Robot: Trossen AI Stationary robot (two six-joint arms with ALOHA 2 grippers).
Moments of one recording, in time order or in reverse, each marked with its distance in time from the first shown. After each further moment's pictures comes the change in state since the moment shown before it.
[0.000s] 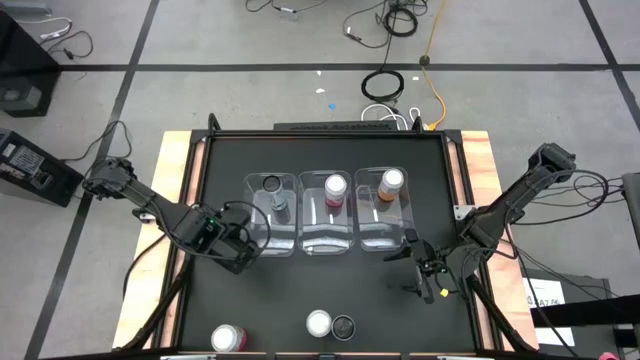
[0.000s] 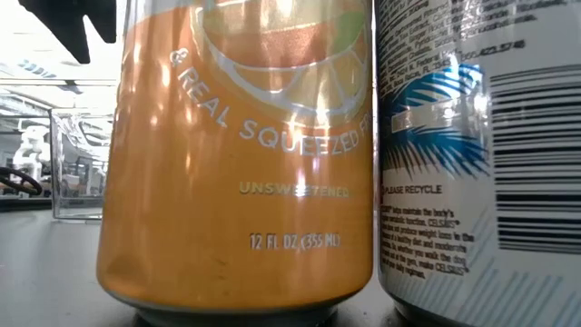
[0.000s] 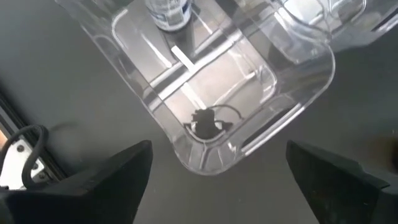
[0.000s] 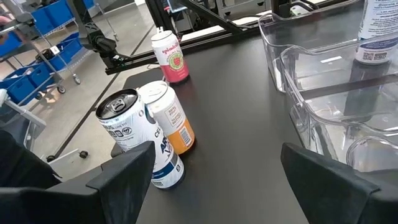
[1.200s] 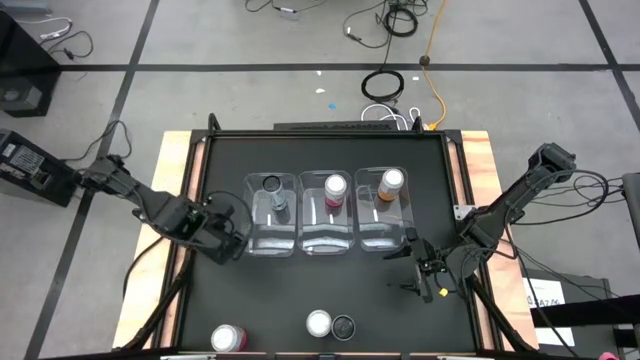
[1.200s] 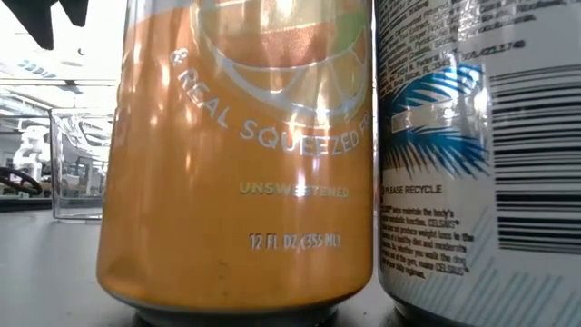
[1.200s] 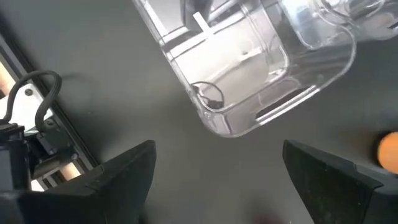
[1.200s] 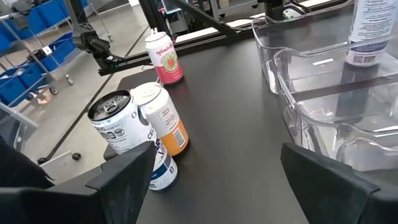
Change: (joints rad) left arm -0.003 -0.108 0.000 -0.094 0.113 -0.157; right arm 0.000 0.000 0.000 -0.008 0.024 -0.005
